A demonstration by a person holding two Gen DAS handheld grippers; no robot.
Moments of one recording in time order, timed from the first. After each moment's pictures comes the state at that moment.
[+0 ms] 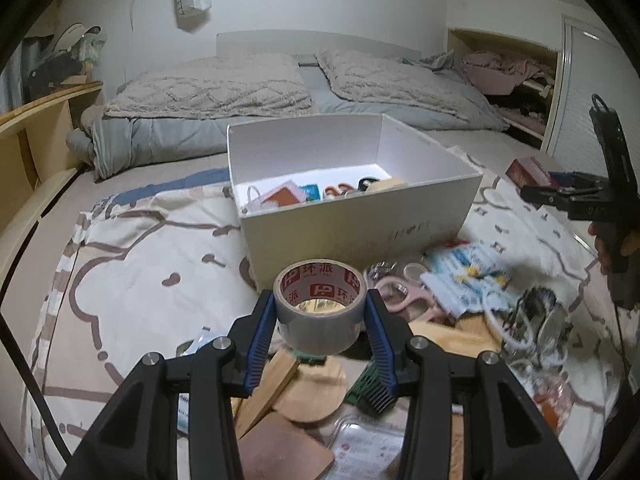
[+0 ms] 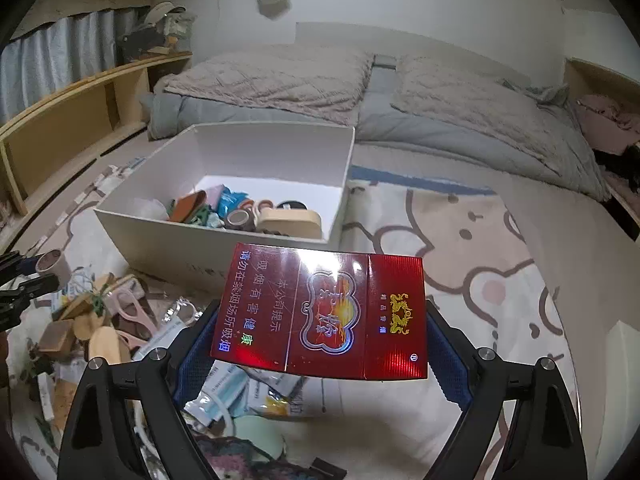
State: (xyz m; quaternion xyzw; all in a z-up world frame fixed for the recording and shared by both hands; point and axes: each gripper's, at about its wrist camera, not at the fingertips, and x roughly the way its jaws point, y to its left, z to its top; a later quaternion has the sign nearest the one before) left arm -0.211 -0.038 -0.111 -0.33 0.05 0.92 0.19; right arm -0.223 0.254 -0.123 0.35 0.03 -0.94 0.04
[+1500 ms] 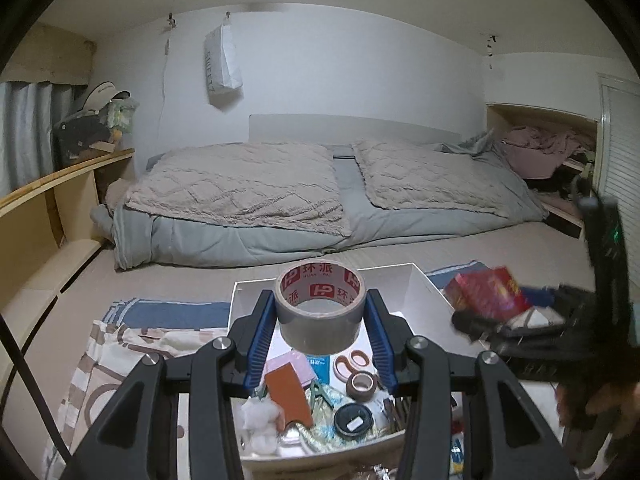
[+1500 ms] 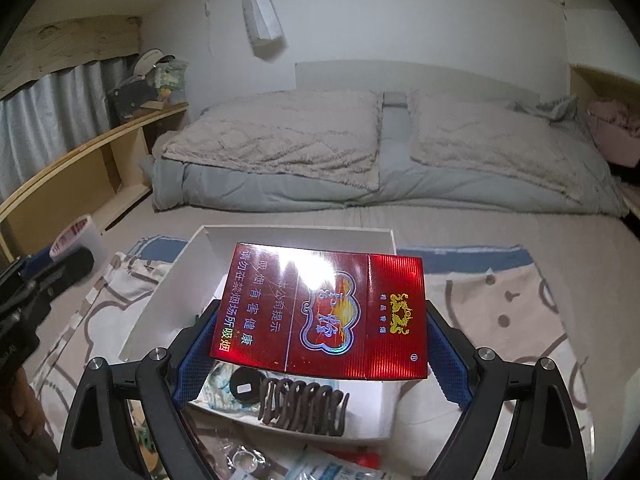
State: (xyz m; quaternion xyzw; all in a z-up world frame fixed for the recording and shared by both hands) left arm -0.312 0.026 -0.001 -0.20 0.01 0.97 0.11; right arm -0.323 0.220 -0.057 0.31 -0.03 -0.95 0.05
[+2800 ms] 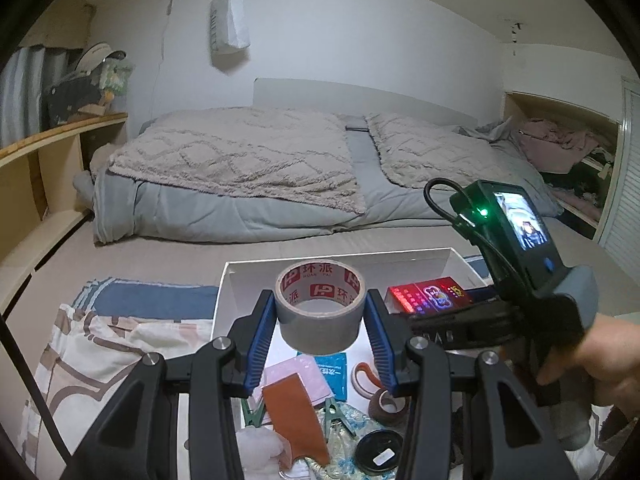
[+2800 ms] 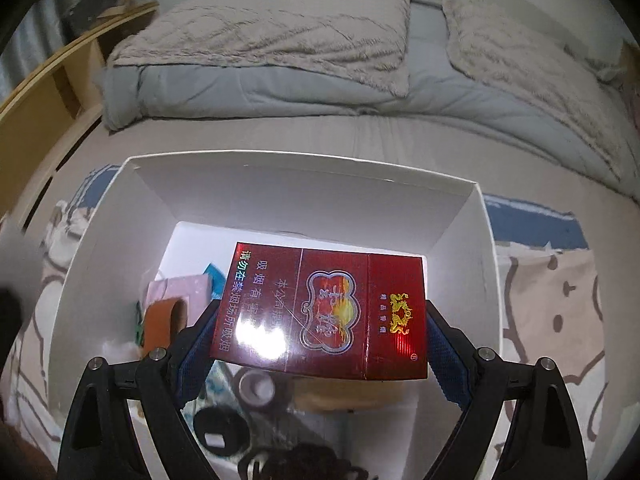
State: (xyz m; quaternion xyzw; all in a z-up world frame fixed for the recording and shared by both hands) left arm -0.394 0.012 -0.049 -0.25 -0.01 0.96 0.11; right arm -0.479 0.190 -0.135 0.49 0.00 -0.87 0.04
